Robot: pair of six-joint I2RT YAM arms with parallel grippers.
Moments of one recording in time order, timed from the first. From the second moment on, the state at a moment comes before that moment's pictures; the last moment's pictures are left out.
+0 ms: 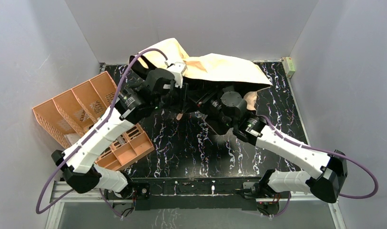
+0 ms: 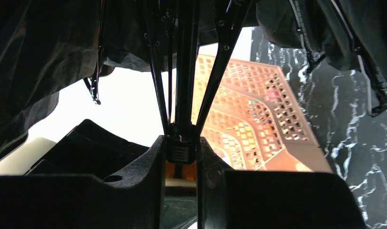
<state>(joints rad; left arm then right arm) -0.81 1.33 1.59 -0.85 -0.07 -0.37 0.95 1.20 1.05 0.04 0.22 1.33</state>
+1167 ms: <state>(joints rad) -0.88 1.58 1.08 -0.29 0.02 -0.48 0.96 0.74 0.34 -0.16 0.29 1.30</state>
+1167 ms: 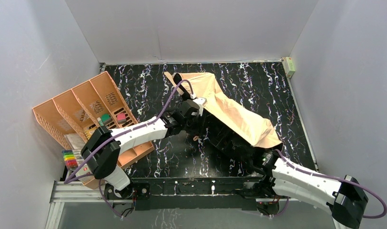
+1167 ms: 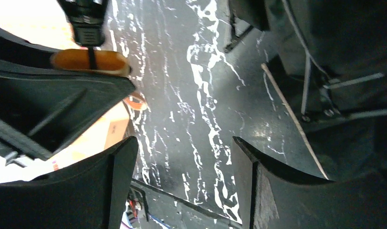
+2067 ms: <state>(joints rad) -0.81 1.48 1.13 -0.37 -0.17 -0.54 0.61 1.06 0.49 -0.38 -0.21 1.23</state>
